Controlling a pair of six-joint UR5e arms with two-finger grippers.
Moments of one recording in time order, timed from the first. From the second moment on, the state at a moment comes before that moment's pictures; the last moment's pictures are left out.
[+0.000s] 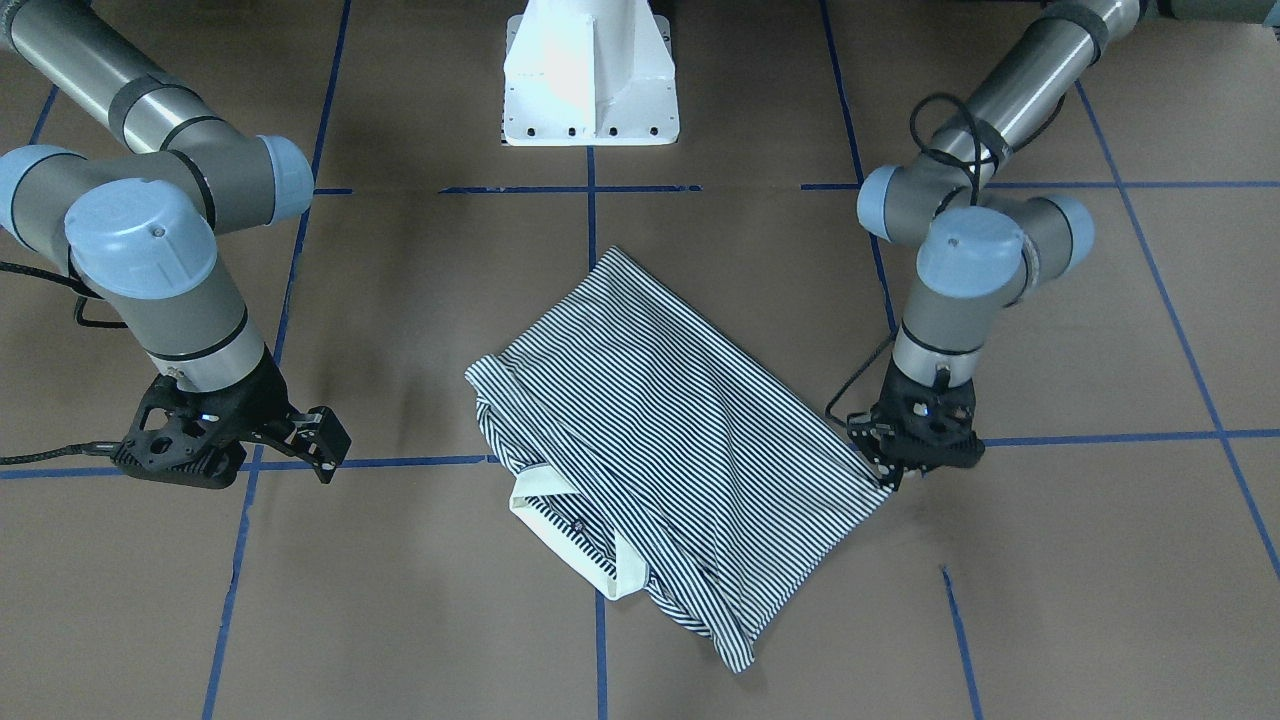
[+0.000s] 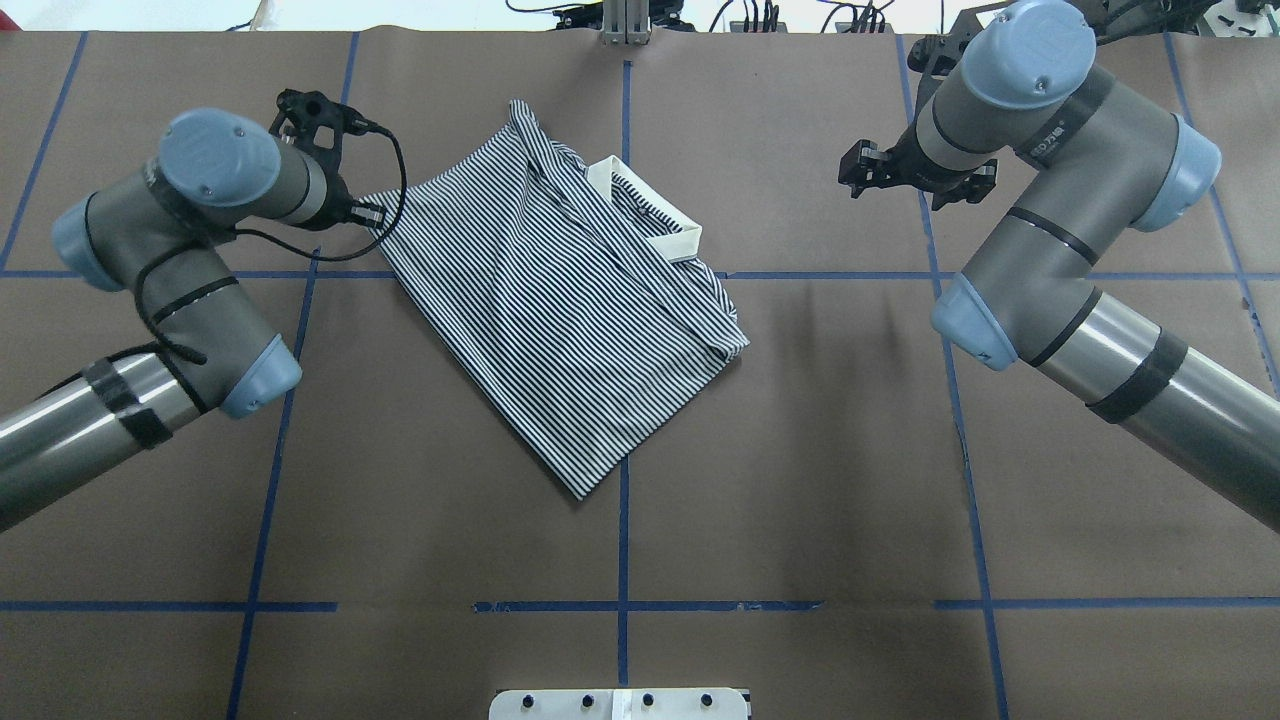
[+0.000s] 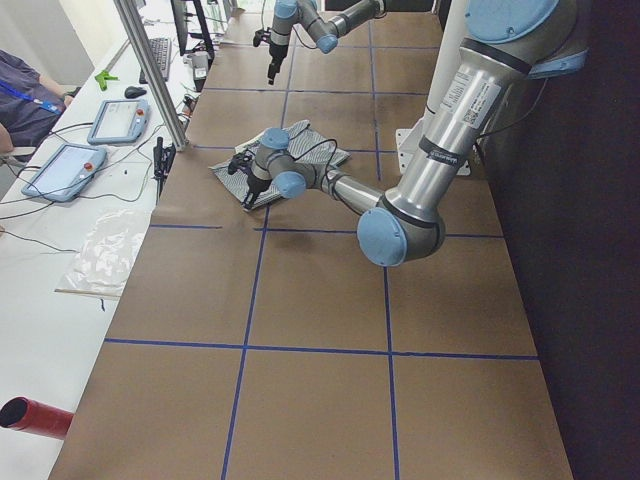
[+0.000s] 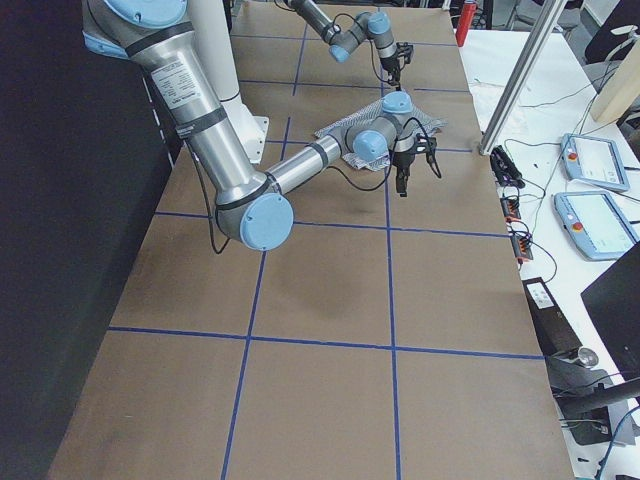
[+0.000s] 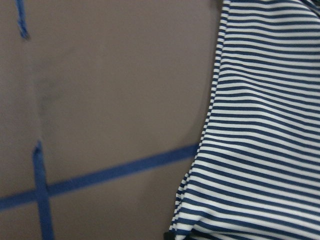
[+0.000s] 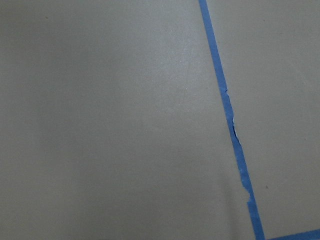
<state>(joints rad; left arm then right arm) -0.83 -2.16 -1.25 -2.15 -1.72 -0.72 0.88 -1.04 1.54 -1.37 1.90 1.11</state>
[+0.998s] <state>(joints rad) -0.94 -2.36 -0.87 -2.38 -1.69 -0.50 0.80 -0.99 1.54 -1.37 1.84 1.28</state>
